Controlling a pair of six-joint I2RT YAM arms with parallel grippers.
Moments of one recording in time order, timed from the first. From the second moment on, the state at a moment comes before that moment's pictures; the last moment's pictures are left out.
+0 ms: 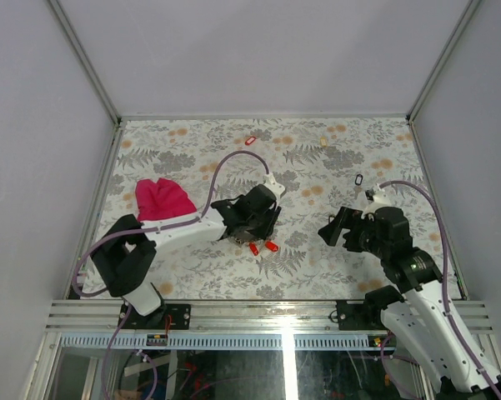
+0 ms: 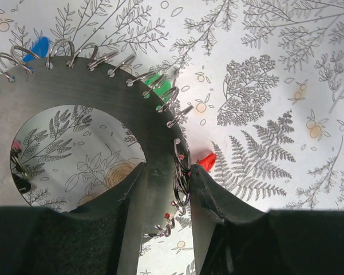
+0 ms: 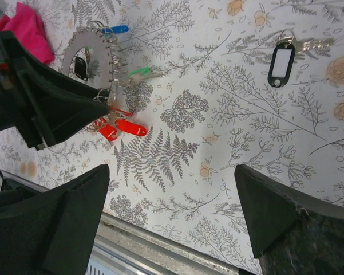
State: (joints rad) left arm -0.90 1.64 1.05 -0.30 -0.07 -0.34; right arm 0.33 0.55 0.61 -0.66 -0.17 0.55
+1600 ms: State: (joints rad) left arm -1.13 1.40 0.88 -0.20 0.18 -0.12; right arm 0.33 1.11 0.38 0.14 -0.73 0.82
